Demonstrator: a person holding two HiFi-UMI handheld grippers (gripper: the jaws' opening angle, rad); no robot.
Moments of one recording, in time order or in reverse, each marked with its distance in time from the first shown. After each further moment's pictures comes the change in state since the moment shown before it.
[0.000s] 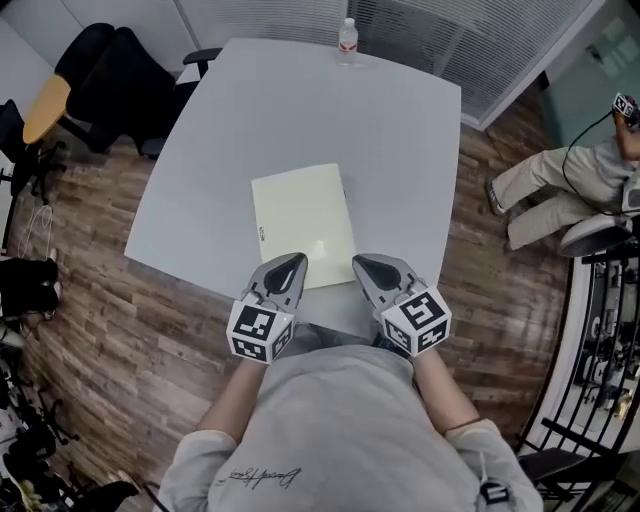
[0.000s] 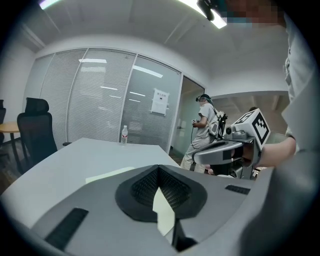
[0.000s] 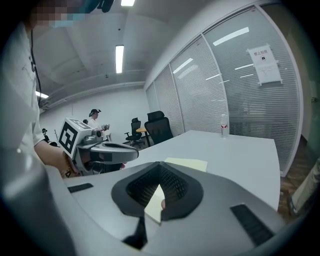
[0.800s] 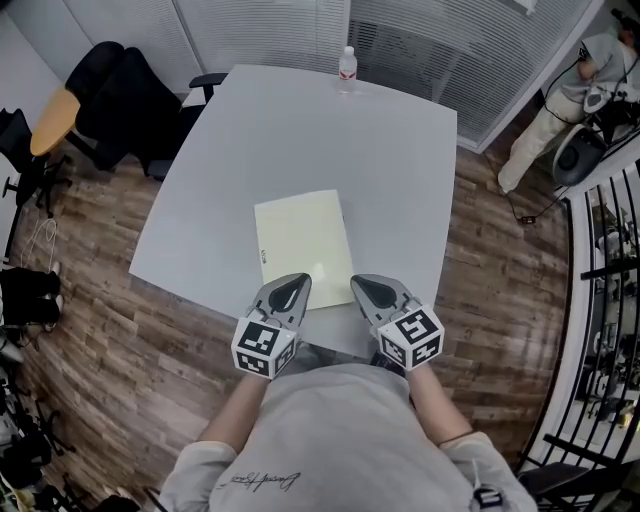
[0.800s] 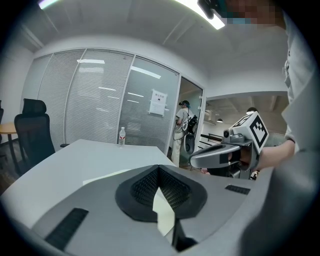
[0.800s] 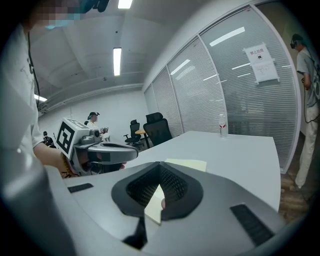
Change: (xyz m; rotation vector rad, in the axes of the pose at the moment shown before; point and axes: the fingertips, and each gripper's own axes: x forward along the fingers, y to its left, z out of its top) left arm 0.002 -0.006 0.007 0.011 -0.015 -0.019; right arm 0.001 -0.002 -0.001 0.026 -0.024 -0.007
